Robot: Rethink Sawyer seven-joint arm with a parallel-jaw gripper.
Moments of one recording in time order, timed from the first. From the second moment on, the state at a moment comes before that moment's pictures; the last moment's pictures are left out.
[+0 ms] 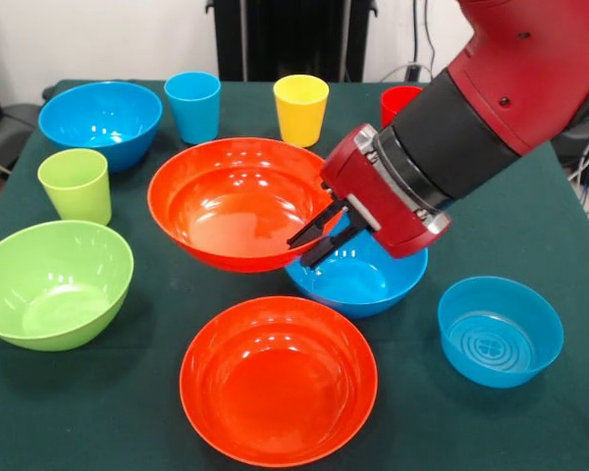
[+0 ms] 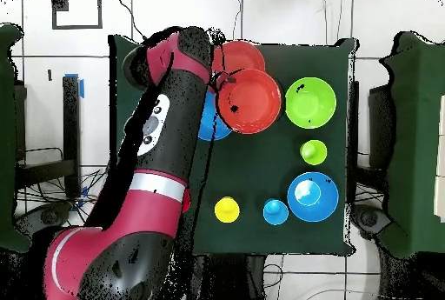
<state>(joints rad) 0.18 -0.02 -0.63 0.62 -0.12 1.04 2.47</state>
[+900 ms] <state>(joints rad) 0.21 -0.02 -0.69 0.62 -0.04 1.09 2.50</state>
